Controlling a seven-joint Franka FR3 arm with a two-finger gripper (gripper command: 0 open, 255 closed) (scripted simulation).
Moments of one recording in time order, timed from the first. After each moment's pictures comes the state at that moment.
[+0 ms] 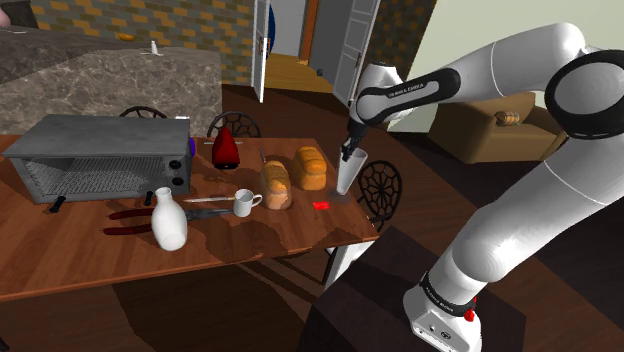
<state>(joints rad) -0.07 -0.19 -0.17 -2.38 -0.11 2.31 -0.32</state>
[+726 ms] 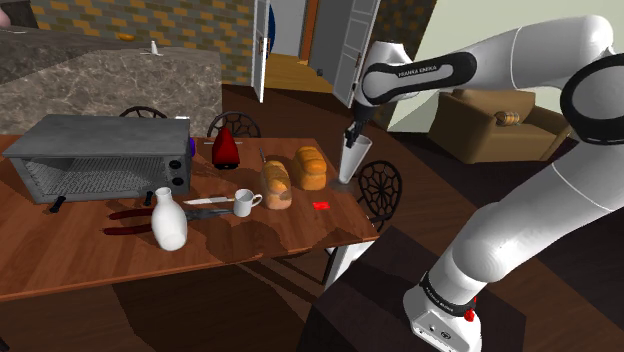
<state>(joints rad) -0.07 -0.25 -0.16 -2.28 -0.11 2.15 -0.32</state>
